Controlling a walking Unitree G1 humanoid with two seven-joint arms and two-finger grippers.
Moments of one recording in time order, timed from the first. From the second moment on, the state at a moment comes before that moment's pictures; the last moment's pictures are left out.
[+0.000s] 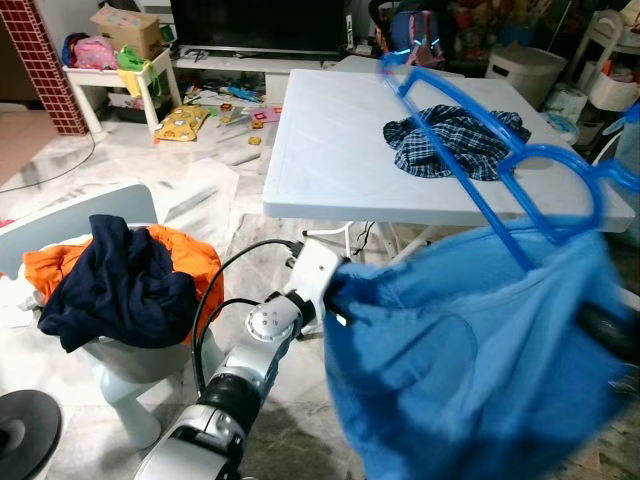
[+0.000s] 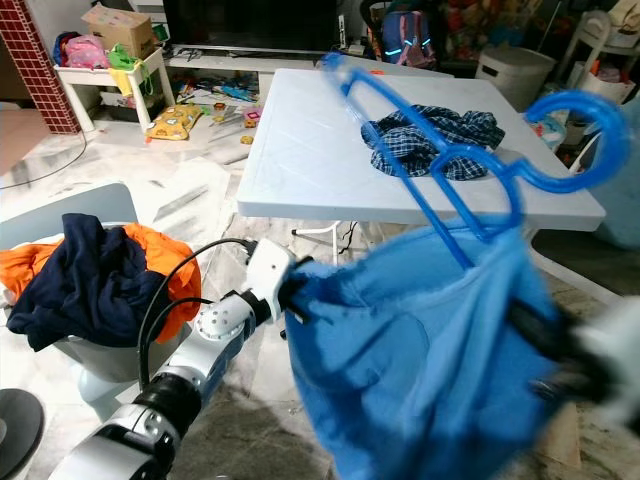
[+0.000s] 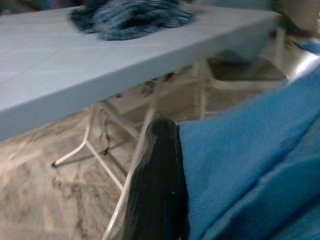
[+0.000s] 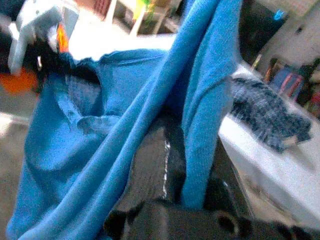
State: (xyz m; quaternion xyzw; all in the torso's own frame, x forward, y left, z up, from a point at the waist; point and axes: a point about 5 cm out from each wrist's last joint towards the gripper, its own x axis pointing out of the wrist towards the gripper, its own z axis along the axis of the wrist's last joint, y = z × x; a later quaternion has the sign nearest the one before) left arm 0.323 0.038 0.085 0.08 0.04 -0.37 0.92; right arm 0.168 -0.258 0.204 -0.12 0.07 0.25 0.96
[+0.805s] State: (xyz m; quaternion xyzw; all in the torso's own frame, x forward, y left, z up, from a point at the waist) left arm 0.277 0.031 0.077 0.24 -0.02 -0.60 0.77; right arm 0.216 -0.269 0.162 -0.28 0.13 0.23 0.92
